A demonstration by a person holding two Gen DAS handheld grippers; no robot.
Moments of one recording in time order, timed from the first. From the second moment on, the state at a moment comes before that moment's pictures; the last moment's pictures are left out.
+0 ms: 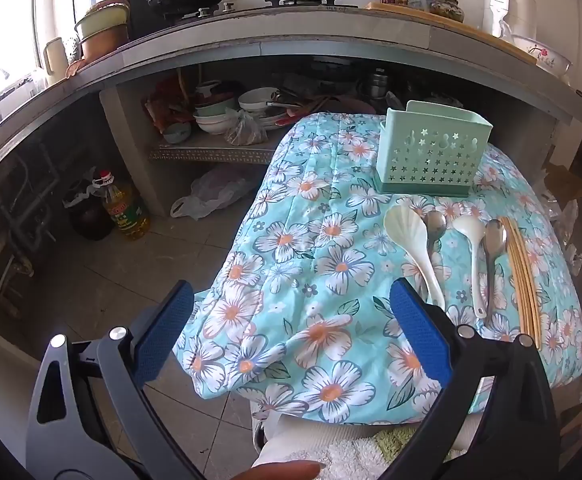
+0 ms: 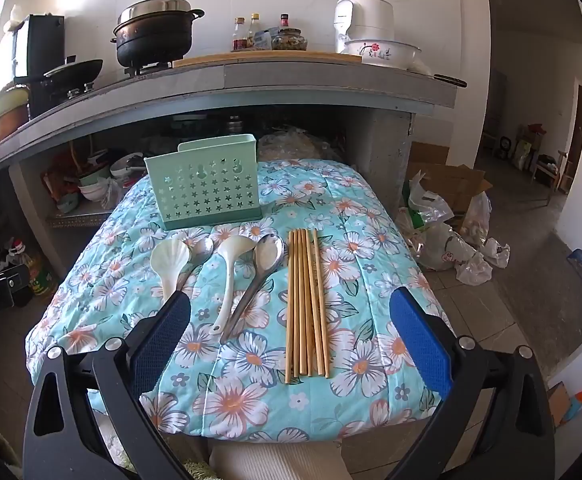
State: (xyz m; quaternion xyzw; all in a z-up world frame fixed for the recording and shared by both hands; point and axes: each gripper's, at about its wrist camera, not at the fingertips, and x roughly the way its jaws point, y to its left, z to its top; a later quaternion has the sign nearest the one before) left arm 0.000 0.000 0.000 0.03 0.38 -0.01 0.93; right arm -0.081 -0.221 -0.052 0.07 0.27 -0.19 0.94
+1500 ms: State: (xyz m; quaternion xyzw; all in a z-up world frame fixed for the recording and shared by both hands) left arm 0.001 0.000 0.000 0.03 0.38 -0.01 0.92; right arm -0.081 -0.223 -0.052 0.07 0.27 -0.19 0.94
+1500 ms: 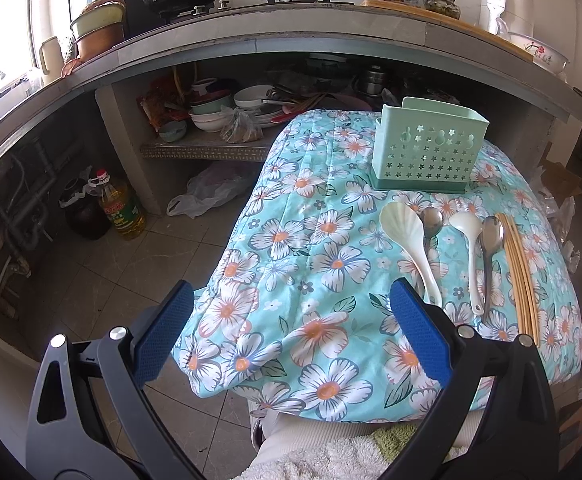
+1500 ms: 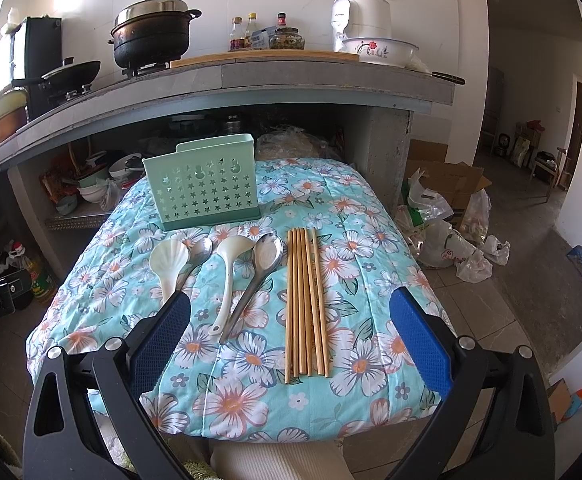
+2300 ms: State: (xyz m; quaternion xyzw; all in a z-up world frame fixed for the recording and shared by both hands) left arm 0.001 0.001 0.000 0.03 0.38 -0.02 0.92; right arm -0.081 -0.223 -0.053 0.07 0.27 -0.19 0.94
